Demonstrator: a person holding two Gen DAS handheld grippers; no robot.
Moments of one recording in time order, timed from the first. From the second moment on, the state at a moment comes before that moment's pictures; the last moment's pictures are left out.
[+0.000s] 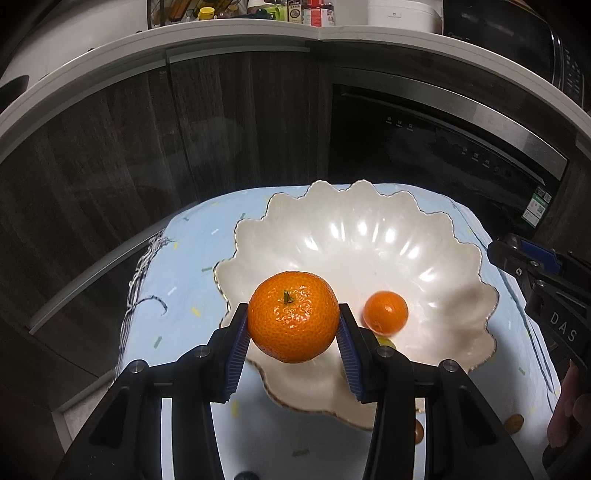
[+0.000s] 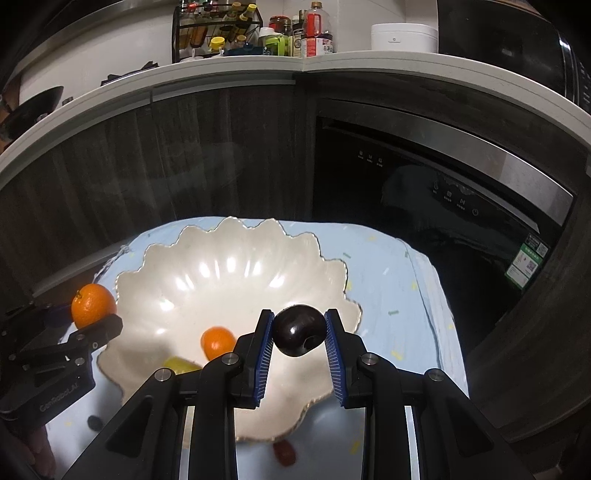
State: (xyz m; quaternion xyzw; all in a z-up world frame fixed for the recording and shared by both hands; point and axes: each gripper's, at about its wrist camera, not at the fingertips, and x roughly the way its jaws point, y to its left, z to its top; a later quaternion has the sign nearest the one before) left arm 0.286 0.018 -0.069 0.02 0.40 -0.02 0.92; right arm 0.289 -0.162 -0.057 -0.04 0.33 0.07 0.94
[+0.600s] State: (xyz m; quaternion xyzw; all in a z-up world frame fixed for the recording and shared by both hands) left arm 0.330 0.022 -0.089 0.01 0.43 0.00 0.90; right arm 0.350 -0.164 -0.079 -0.03 0.37 0.06 0.93
